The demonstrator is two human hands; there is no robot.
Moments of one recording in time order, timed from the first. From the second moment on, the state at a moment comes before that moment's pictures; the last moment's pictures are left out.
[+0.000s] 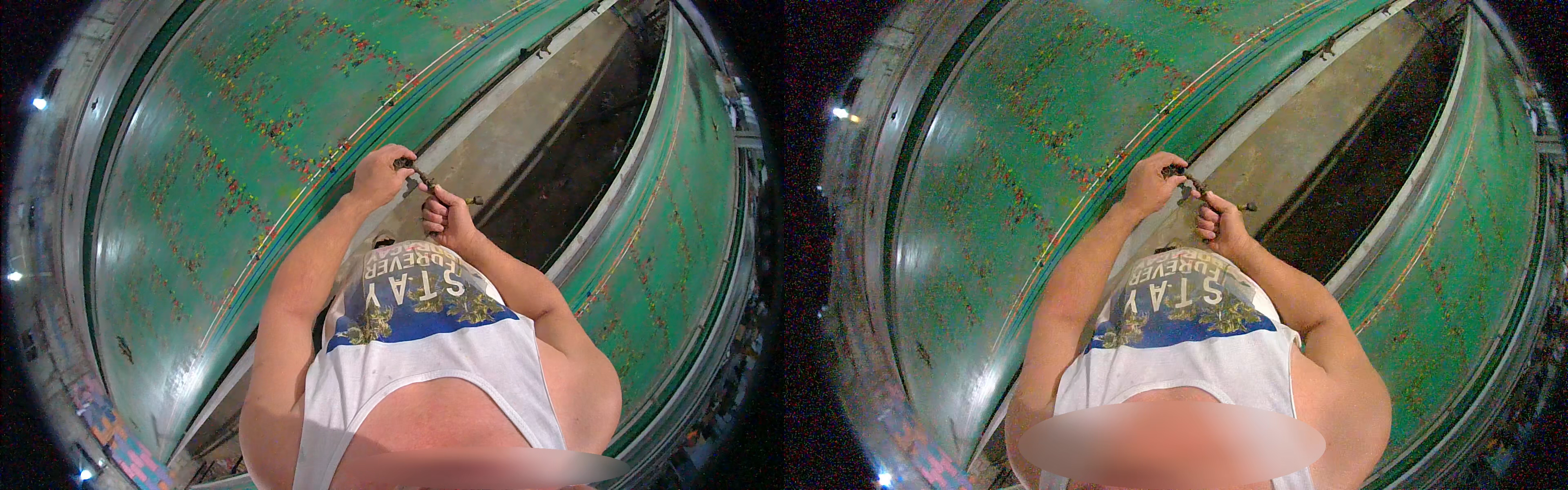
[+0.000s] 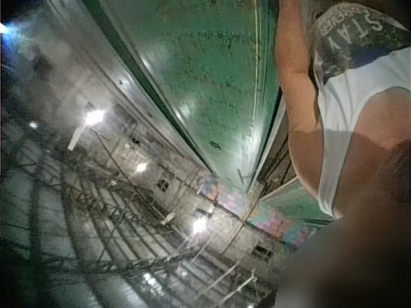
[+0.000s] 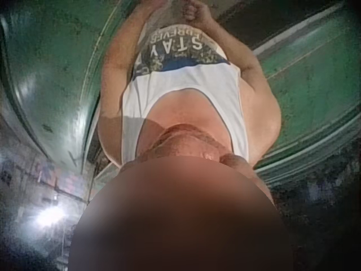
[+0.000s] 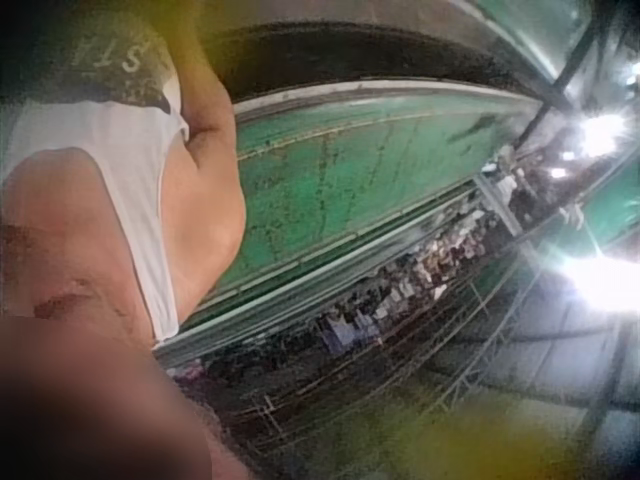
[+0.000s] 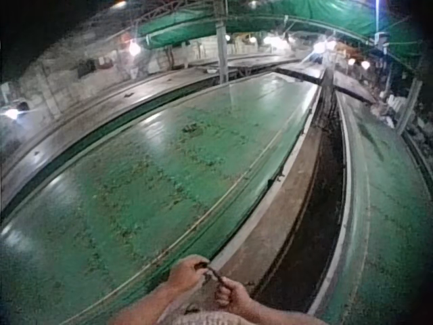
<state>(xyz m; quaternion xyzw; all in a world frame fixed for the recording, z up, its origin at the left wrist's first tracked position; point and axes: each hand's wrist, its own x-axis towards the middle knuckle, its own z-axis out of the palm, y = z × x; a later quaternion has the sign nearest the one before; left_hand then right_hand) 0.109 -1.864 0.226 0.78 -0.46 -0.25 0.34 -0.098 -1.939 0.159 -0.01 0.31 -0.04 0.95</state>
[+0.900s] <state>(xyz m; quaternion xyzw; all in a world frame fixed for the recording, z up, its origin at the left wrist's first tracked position) 0.154 -1.816 0.303 0.17 -0.01 -0.47 0.87 -0.164 -1.988 0.156 -0.87 0.25 -0.18 0.38</state>
